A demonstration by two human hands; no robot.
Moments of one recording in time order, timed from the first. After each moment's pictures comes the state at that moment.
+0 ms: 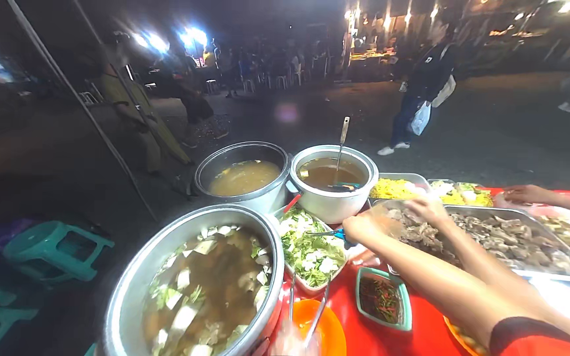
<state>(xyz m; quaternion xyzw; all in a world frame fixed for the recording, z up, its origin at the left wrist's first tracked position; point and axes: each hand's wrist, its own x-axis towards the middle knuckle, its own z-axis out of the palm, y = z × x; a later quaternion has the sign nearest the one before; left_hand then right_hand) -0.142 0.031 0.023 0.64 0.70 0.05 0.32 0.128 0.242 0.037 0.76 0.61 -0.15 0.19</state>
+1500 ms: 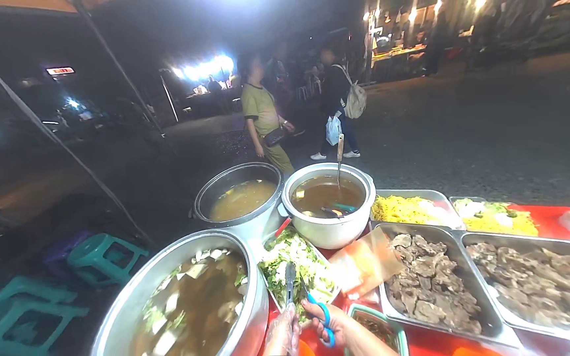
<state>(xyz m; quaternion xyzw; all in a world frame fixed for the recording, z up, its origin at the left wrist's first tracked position) -0.048 0.131 -0.033 0.23 0.62 0.36 0.66 0.117 0.165 -0.090 0.48 0.19 -0.82 -0.26</state>
